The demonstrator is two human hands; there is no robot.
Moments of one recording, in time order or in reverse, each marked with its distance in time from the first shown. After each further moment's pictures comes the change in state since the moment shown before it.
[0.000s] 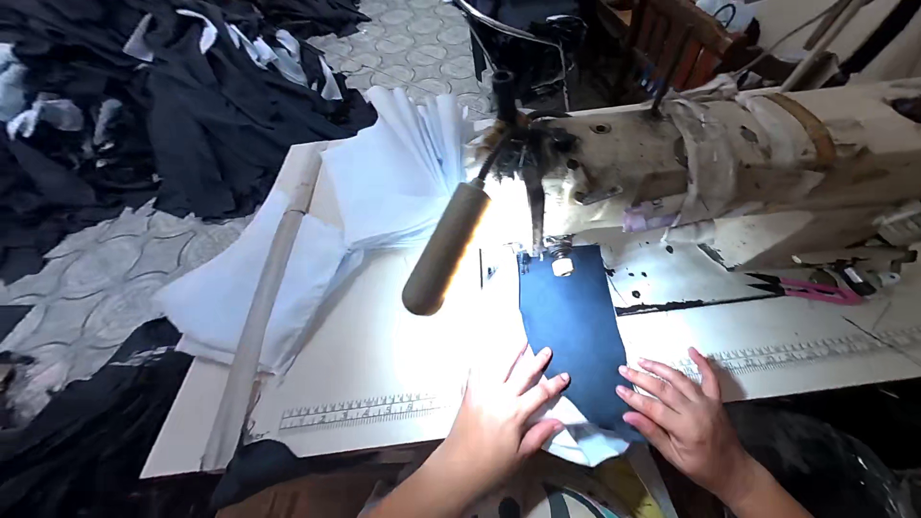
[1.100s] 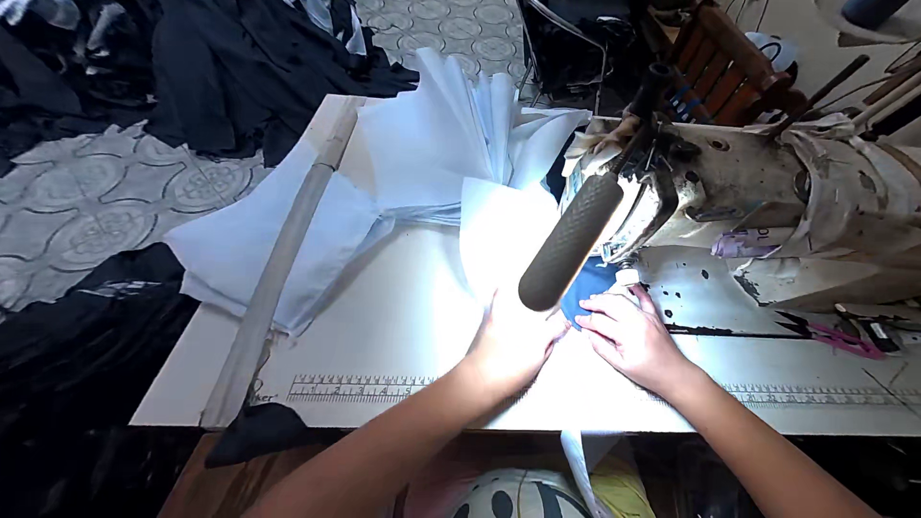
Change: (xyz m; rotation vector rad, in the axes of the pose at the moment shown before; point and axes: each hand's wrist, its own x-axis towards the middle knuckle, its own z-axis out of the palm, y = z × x) left_hand 0.061 -0.043 -0.028 0.012 -0.123 -0.081; right_hand 0.127 0.004 0.046 0.185 -0.299 -0.091
